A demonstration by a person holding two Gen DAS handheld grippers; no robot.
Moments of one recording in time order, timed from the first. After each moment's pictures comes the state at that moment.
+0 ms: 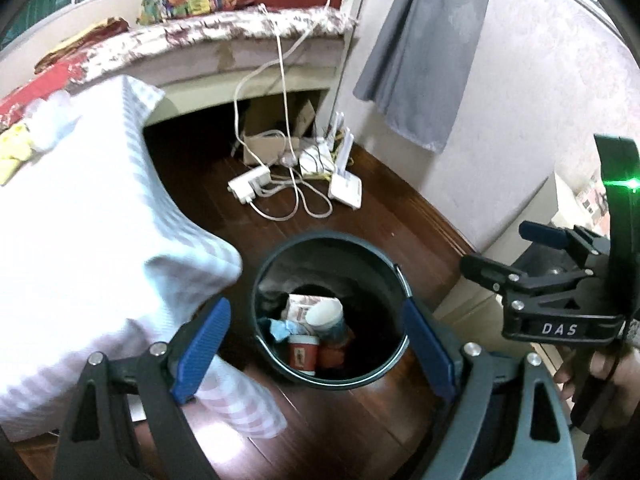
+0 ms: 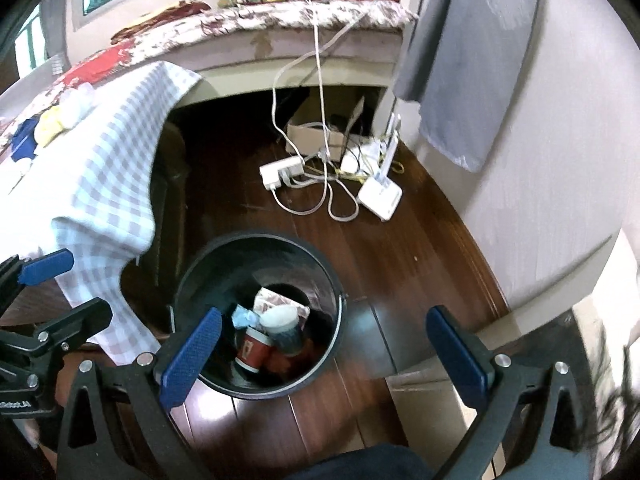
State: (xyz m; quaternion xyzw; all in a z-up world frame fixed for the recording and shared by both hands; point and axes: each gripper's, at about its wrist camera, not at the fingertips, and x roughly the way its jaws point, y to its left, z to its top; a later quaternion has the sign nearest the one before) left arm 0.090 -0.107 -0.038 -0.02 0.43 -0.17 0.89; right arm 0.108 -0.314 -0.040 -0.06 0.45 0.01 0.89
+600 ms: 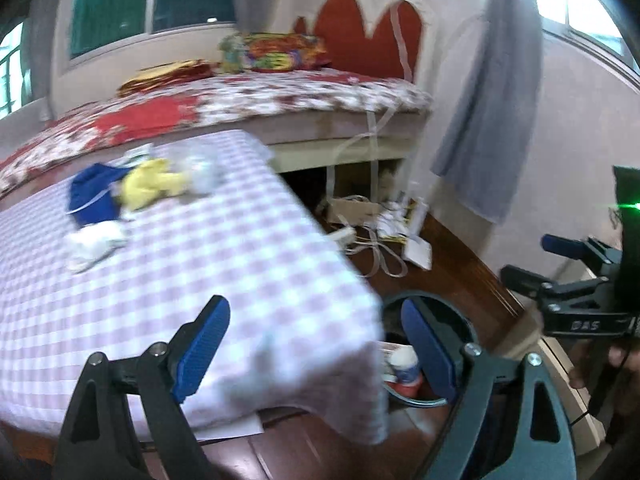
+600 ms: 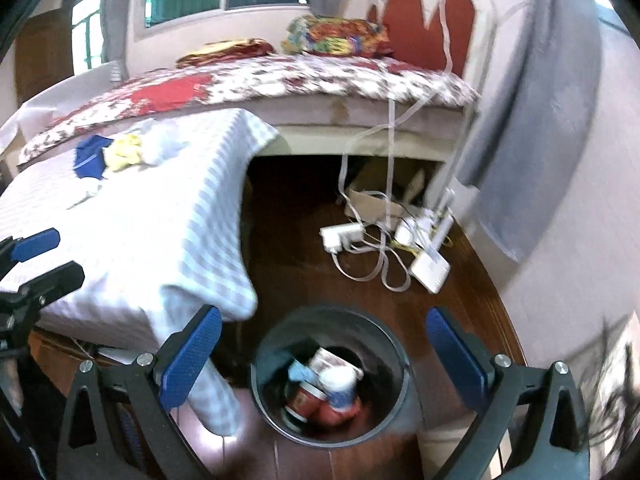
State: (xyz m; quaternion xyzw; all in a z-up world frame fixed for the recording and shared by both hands) left arm 0.068 0.020 0.012 -0.03 0.34 -0.05 0.94; right arm 0.112 -0.216 0.019 -0.09 0.37 0.11 0.92
